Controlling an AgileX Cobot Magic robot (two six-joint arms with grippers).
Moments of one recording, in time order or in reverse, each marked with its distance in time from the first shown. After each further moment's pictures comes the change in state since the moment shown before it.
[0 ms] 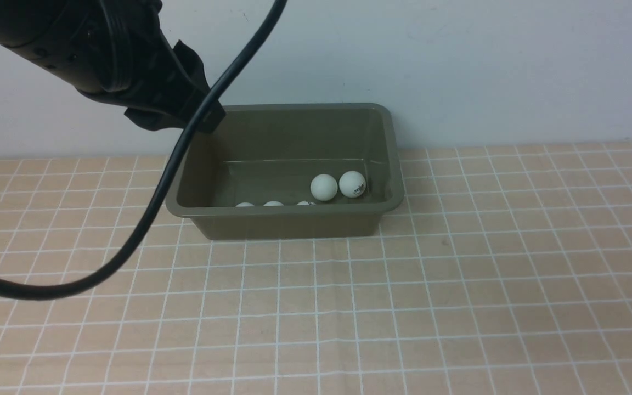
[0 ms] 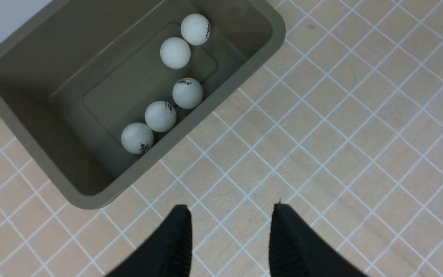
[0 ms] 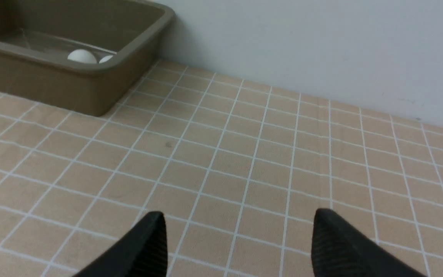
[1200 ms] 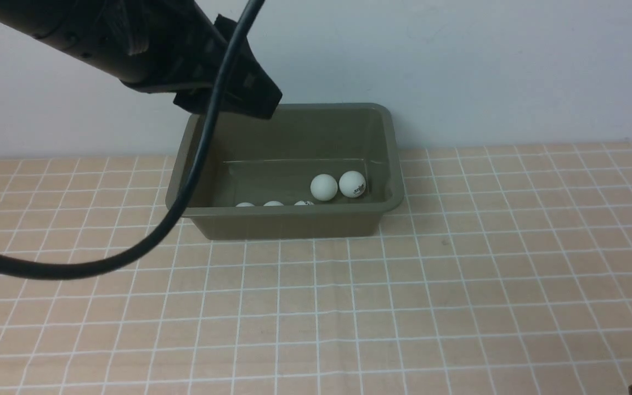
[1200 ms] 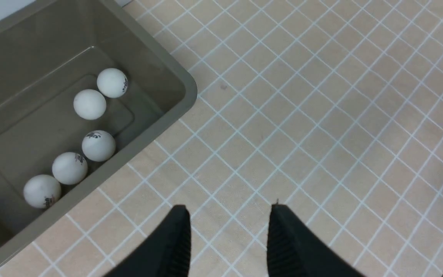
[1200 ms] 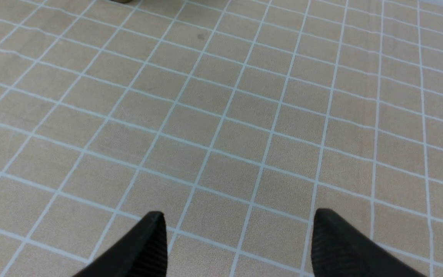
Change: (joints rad) right arm 0.000 0.000 0.000 -0.001 0.229 0.000; left arm 0.000 0.000 0.000 -0.239 -0.054 -0.001
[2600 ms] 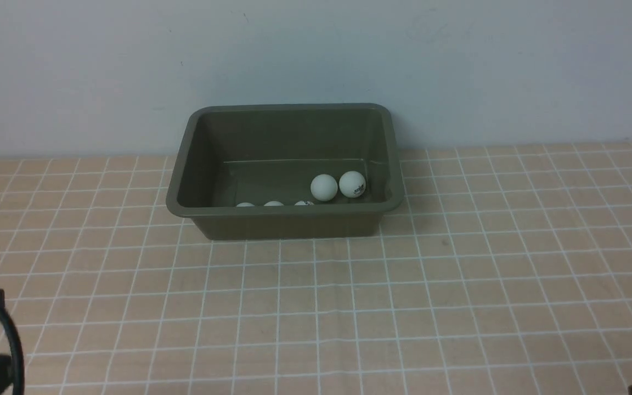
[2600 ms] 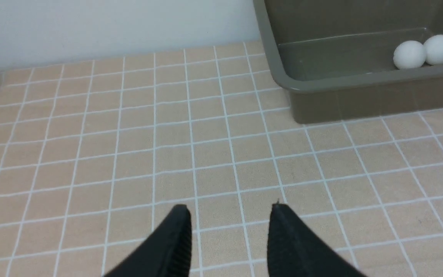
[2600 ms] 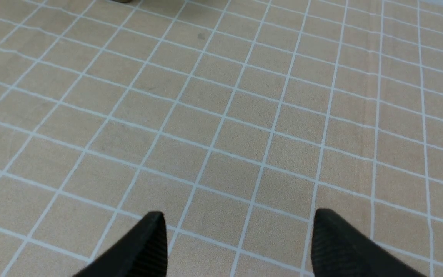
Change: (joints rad) right arm 0.000 0.000 0.000 0.000 0.003 0.000; left arm 0.594 -0.956 1.215 -0.062 -0.634 0.227
